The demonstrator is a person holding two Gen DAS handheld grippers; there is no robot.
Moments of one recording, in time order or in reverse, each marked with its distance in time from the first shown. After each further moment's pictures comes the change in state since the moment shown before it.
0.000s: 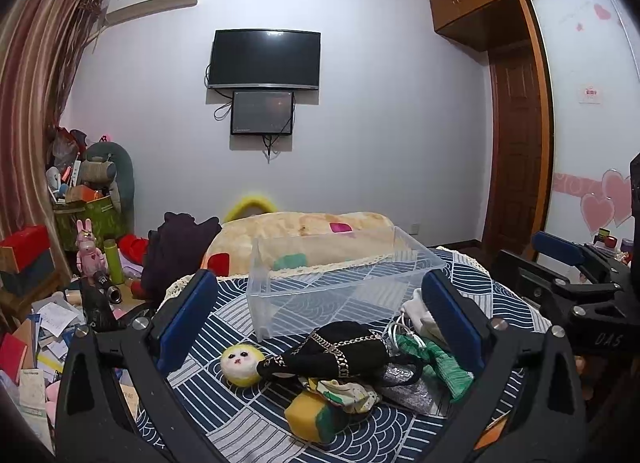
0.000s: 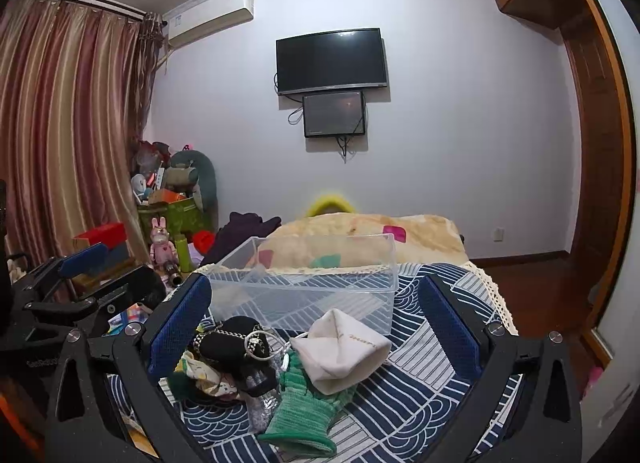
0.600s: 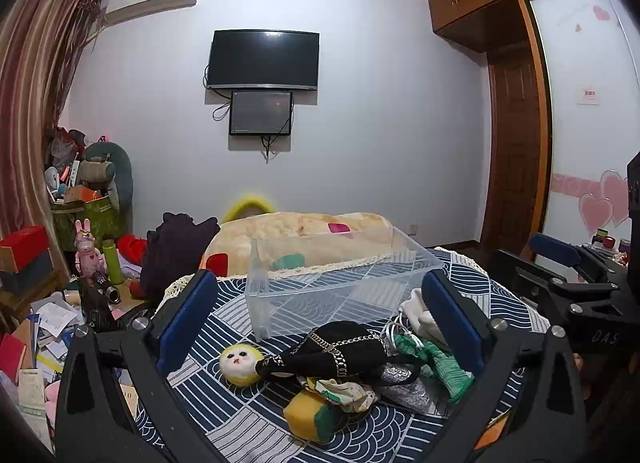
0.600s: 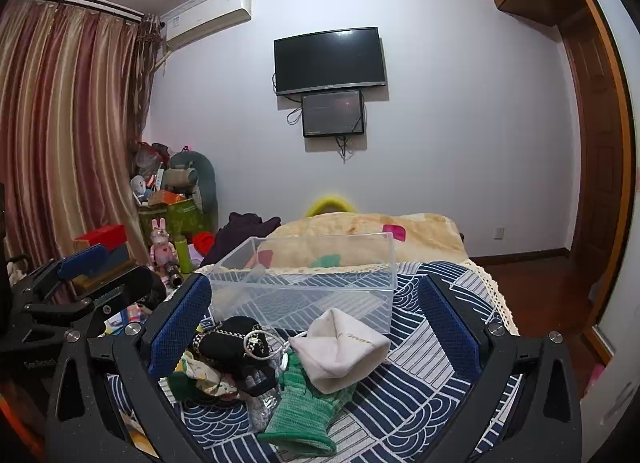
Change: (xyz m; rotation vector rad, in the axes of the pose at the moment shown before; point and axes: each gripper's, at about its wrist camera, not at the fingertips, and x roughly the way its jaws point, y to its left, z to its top) left arm -0.001 0.000 -0.001 -0.001 -0.003 -0.006; right arm -0.001 0.000 0.001 0.008 0.001 0.001
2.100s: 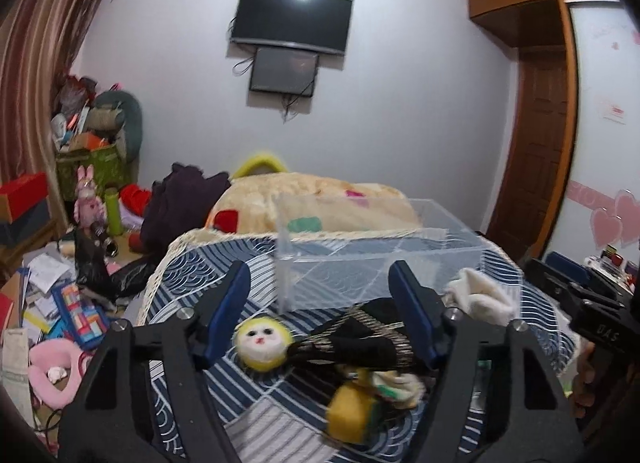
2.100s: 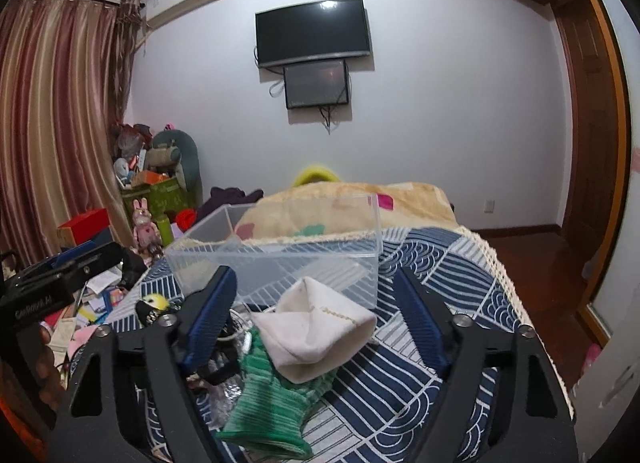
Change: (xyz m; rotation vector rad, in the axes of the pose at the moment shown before) left arm 0.048 0.051 -0.024 -0.130 0.137 0.034; right arm 0.031 -0.020 -0.022 0.032 0.108 -0.045
